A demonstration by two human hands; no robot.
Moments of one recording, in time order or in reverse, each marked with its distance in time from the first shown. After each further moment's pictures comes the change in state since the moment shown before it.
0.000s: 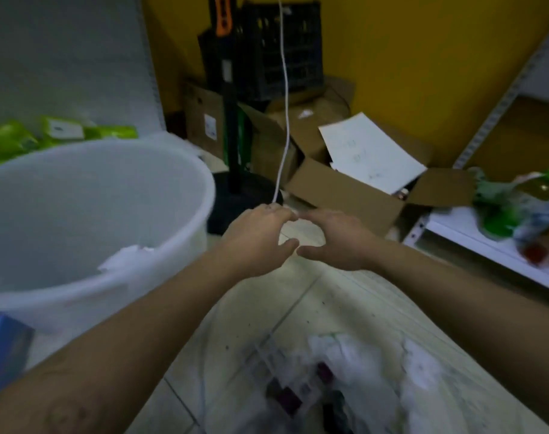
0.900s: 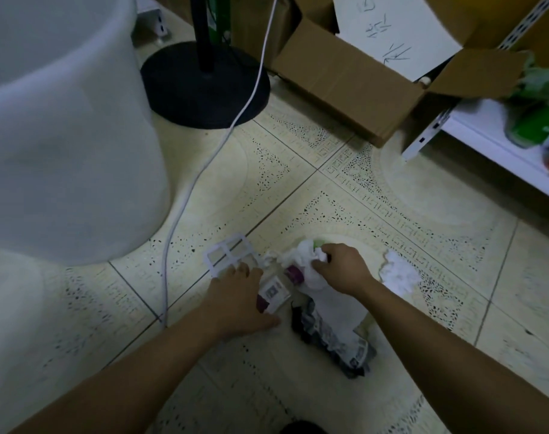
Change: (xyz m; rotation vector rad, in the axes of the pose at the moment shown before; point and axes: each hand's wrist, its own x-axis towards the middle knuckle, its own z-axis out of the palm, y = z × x) left_hand -0.147 0.003 0.235 0.003 -0.658 -0.332; right_hand -0.100 0.092 0.224 0.356 -0.220 0.435
